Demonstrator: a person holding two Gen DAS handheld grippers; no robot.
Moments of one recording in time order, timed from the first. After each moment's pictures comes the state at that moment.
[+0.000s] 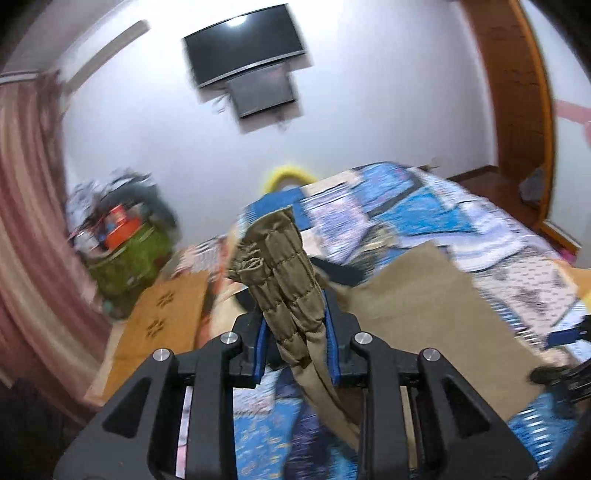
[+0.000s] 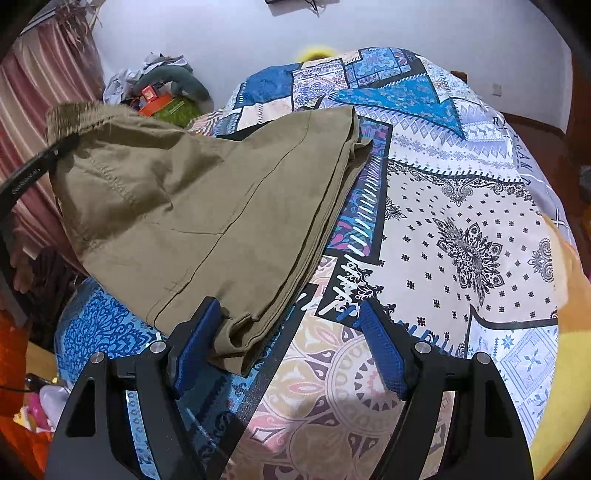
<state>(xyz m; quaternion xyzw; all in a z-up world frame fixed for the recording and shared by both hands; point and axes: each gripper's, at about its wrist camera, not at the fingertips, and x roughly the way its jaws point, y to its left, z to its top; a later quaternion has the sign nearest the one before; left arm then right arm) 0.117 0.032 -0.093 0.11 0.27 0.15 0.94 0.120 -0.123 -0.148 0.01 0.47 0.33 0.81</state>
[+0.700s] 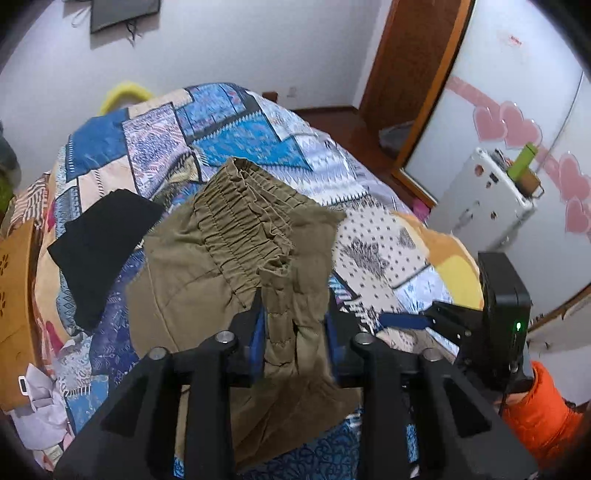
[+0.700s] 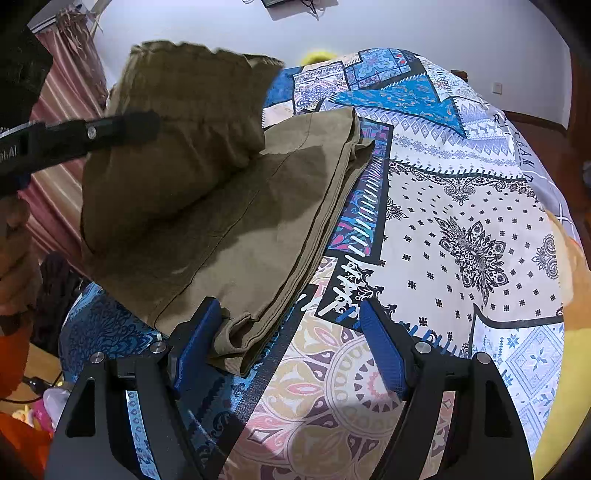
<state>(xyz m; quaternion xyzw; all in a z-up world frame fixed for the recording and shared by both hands) 0.192 -0.039 -0.120 -0.02 0.46 -0.14 0.88 0.120 -0.127 -0.150 0.02 0.47 0.34 0.82</state>
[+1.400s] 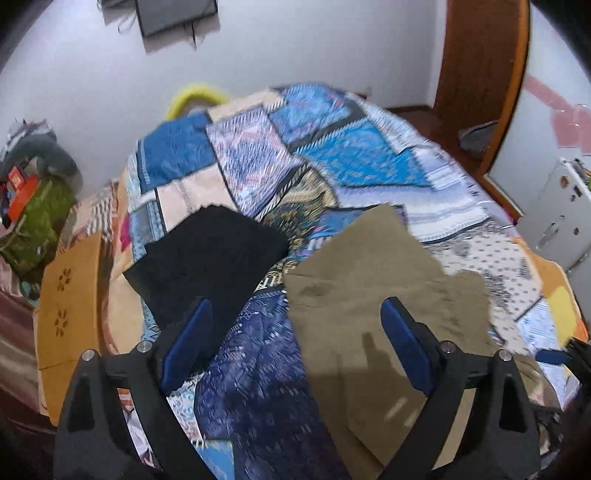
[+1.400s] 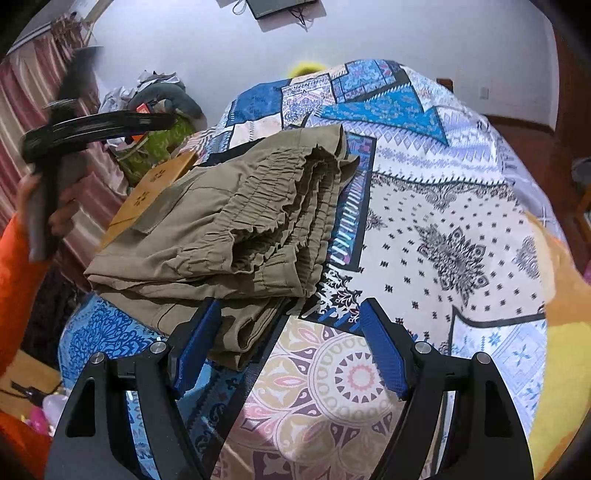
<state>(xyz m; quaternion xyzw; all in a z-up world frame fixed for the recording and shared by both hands) 0.286 0.068 -0.144 0.04 0.46 0.01 0.89 0.117 -0.136 -0.138 0.02 0.45 0.31 0.84</state>
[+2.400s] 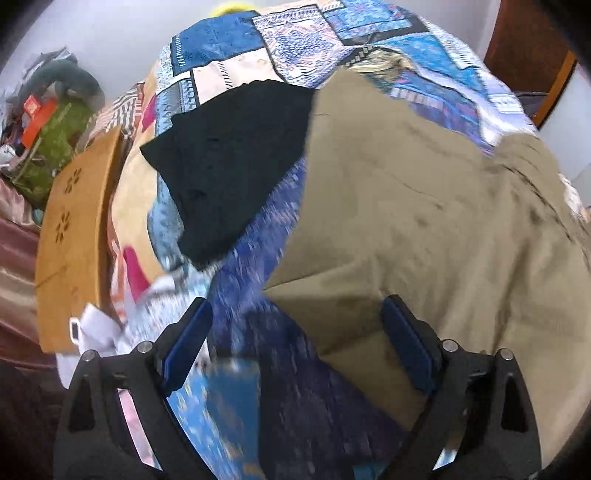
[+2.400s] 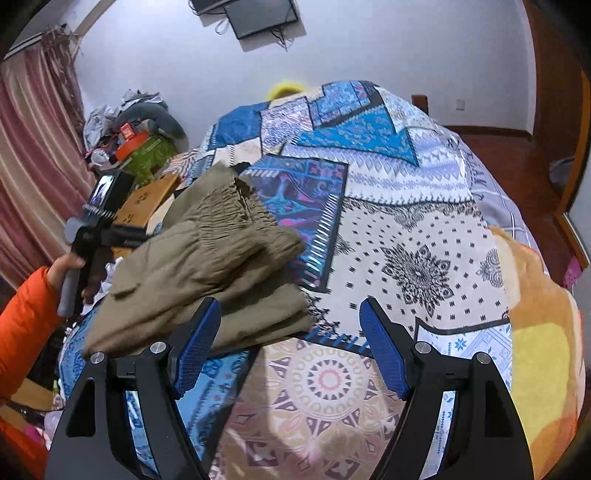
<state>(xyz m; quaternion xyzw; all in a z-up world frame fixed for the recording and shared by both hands) 0.210 0.113 -0.237 0.01 0.57 0.07 0.82 0.113 -0.153 -0.109 0.03 0.42 0.28 0.86</state>
